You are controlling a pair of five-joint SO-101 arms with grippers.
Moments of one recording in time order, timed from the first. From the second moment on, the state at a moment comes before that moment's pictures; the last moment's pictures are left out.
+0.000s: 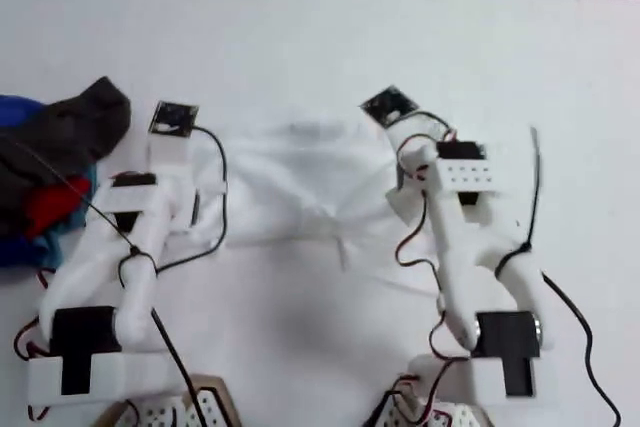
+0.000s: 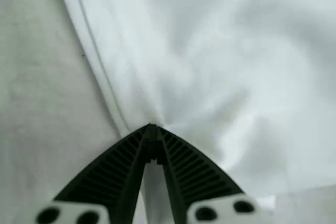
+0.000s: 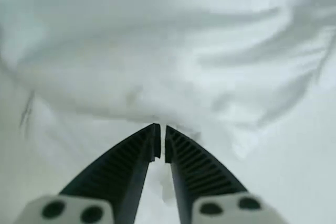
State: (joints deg) left arm -12.3 -6.3 47.4 41.1 -9.1; right arm -4.7 -6.1 30.0 62.2 35.3
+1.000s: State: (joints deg) left arm -12.3 -6.3 47.4 41.1 -9.1; right arm -13.8 -2.2 41.1 56.7 40.4
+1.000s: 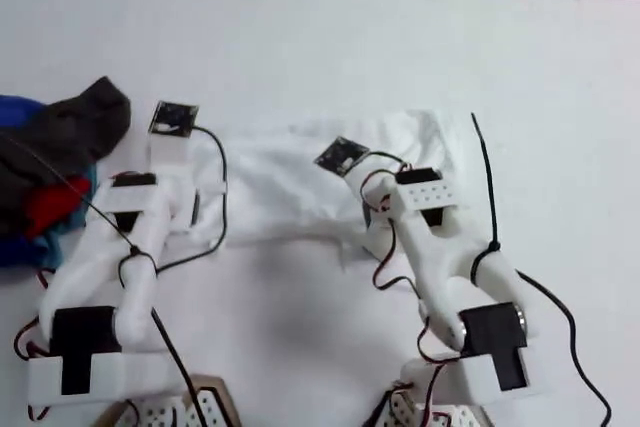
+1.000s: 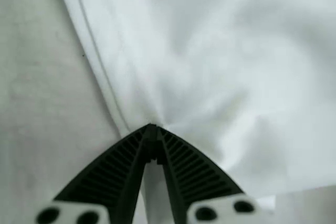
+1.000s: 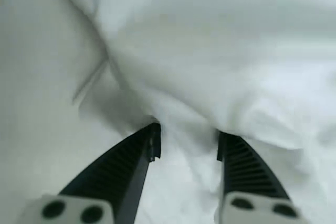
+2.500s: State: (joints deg) left arm -12.2 -6.3 47.4 41.1 -9.1; right arm -8.4 -17.1 32.5 81.5 41.1
